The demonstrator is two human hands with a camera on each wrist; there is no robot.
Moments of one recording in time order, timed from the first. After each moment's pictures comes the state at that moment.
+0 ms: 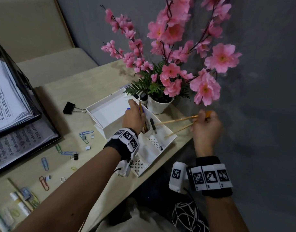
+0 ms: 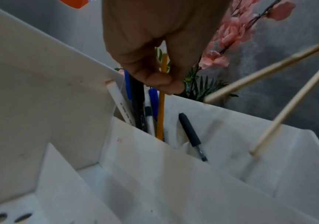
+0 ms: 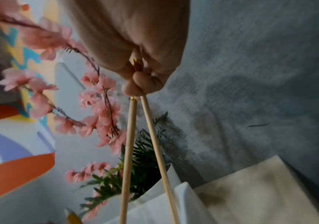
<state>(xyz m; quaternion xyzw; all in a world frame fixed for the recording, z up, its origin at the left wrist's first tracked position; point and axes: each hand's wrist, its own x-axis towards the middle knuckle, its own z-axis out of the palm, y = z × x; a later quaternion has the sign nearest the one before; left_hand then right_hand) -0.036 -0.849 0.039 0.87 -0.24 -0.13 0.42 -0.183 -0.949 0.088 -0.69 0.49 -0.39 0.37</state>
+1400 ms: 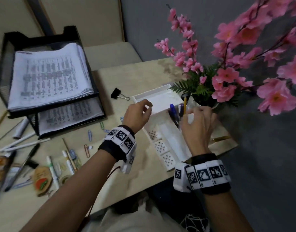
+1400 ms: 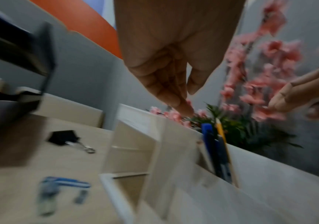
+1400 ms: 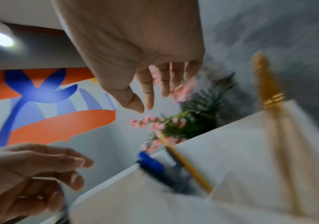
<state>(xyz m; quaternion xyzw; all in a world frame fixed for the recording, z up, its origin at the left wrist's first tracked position) -0.009 -0.732 0.044 0.88 -0.22 -0.06 0.42 -0.119 -0.867 0.080 -0.91 0.33 -0.17 0.21</state>
